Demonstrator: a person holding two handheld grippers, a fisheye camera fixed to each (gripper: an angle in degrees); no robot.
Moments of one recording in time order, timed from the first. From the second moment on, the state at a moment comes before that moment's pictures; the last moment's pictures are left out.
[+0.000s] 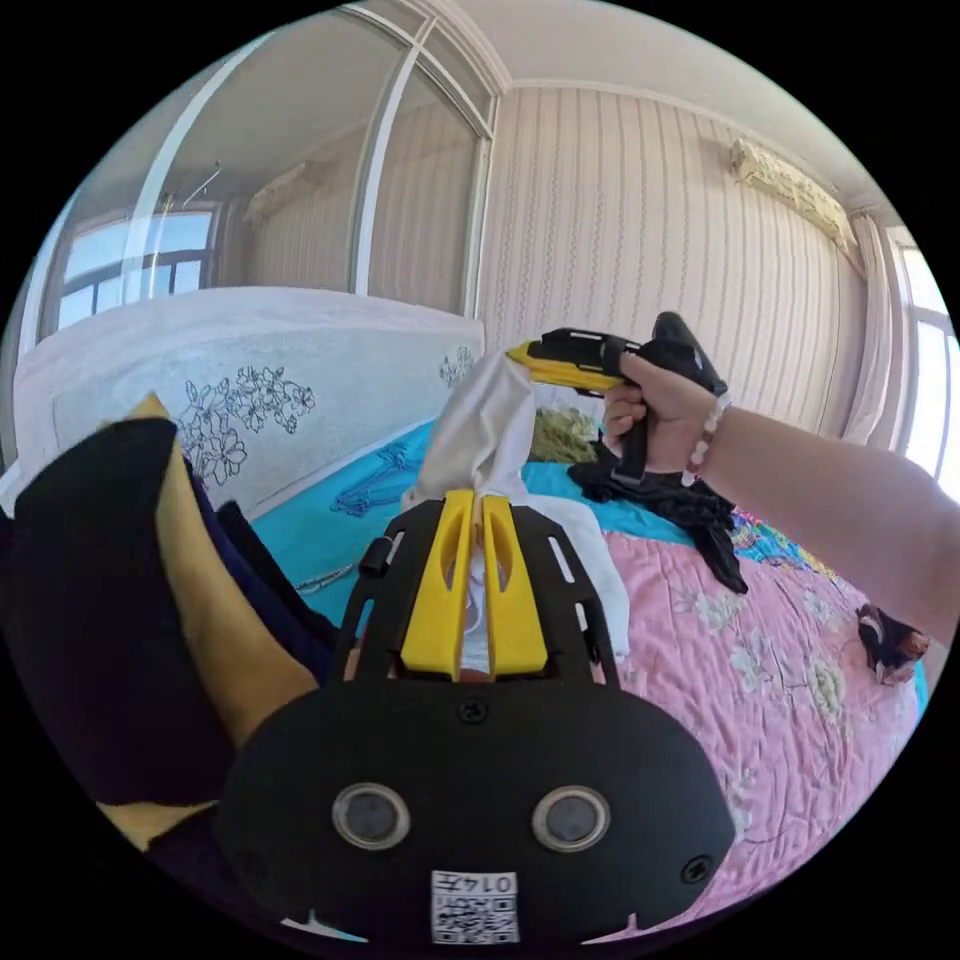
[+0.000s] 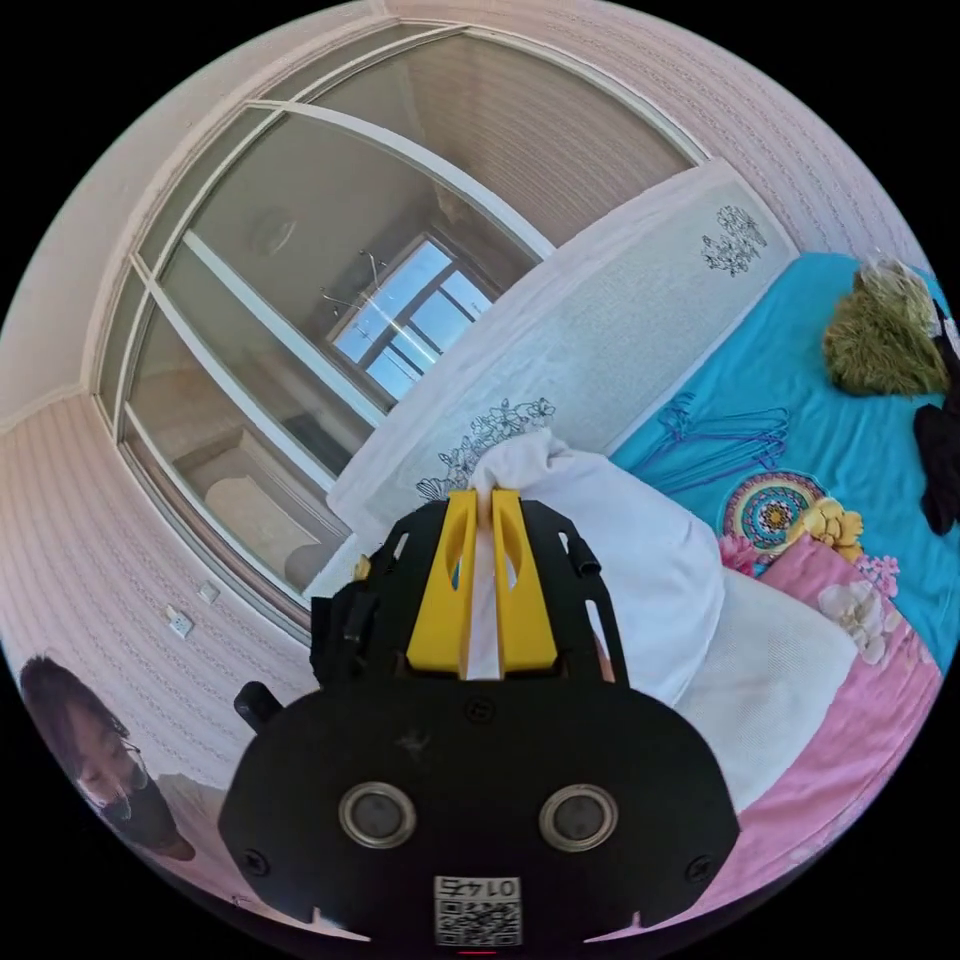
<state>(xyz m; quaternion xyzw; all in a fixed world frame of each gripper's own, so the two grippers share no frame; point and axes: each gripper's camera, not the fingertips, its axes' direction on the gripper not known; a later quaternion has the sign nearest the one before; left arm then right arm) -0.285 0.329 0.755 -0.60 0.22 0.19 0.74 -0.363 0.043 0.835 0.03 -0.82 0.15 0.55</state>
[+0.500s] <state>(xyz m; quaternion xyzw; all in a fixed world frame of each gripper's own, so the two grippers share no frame) -0.238 0.431 0.636 -0.73 0.32 0.23 0.57 -0.321 0.210 0.984 -0.22 -0.71 0.16 0.65</state>
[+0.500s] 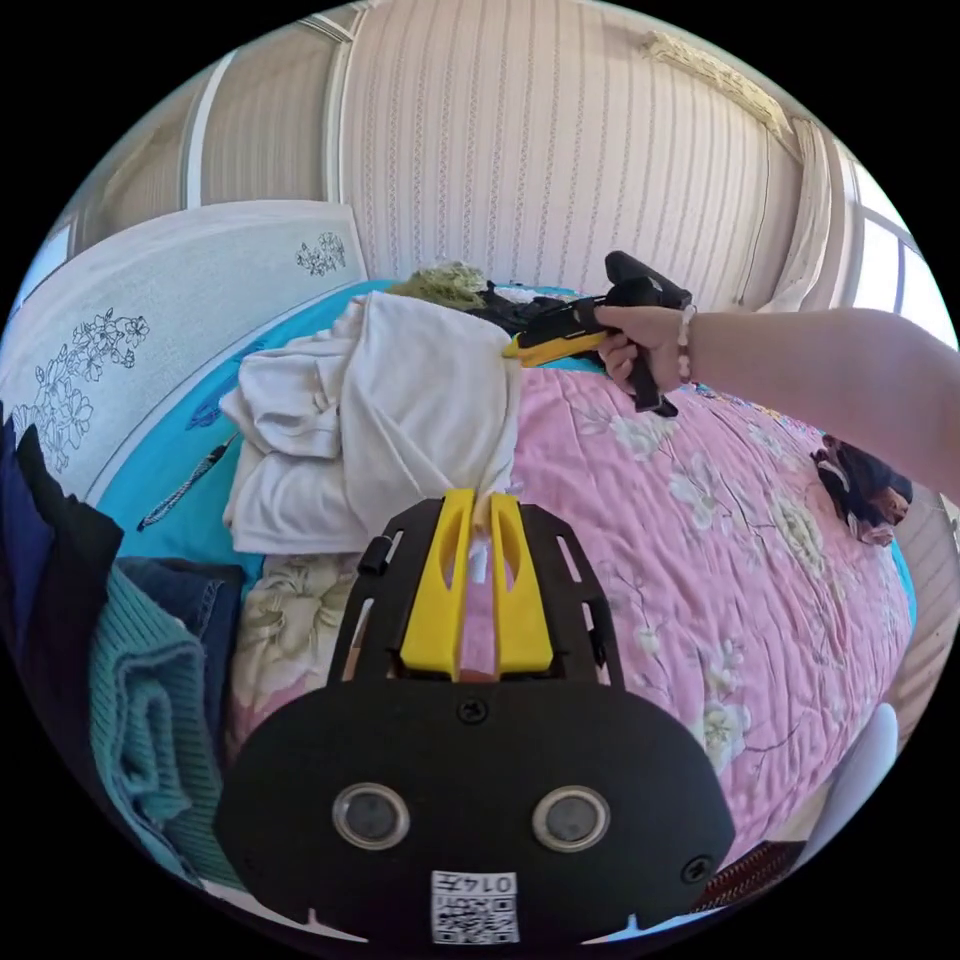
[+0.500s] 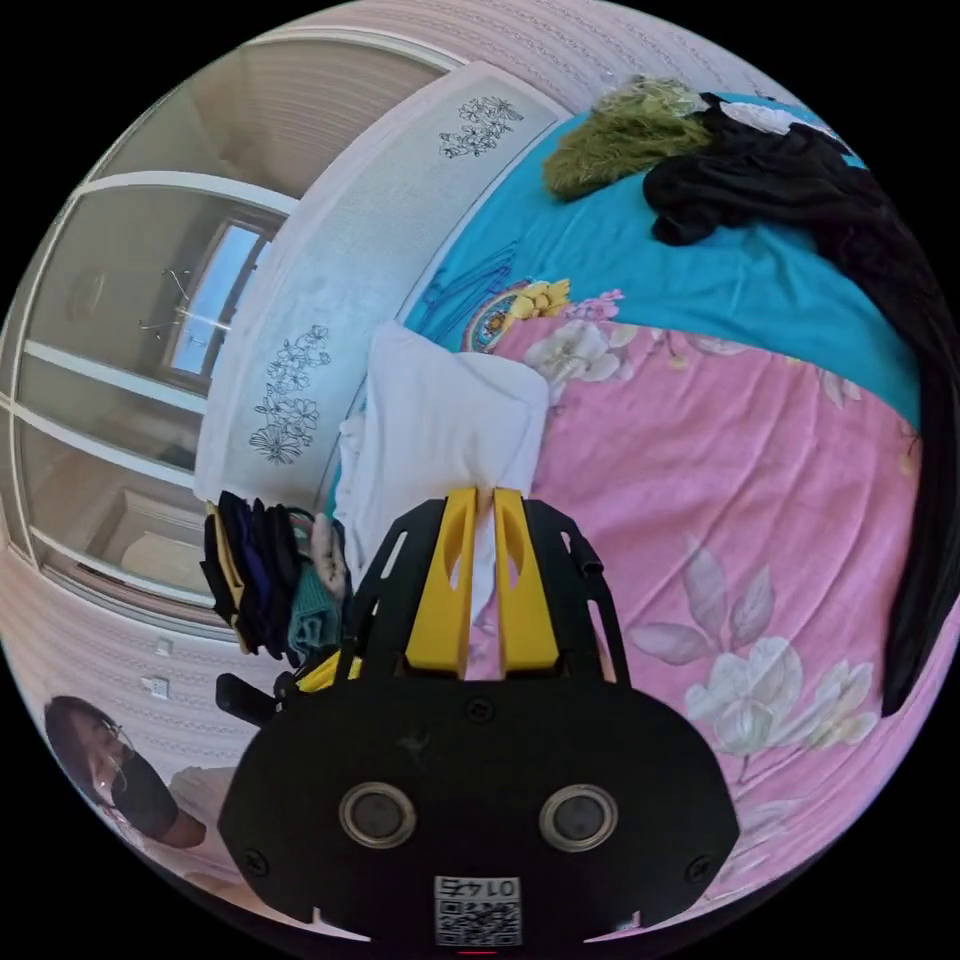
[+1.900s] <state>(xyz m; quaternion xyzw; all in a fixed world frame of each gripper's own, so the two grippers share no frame) -0.056 0.260 0.394 -0.71 0.68 -0.08 0.19 0.168 0.418 0.542 -0.34 -0.50 0.34 0.72</state>
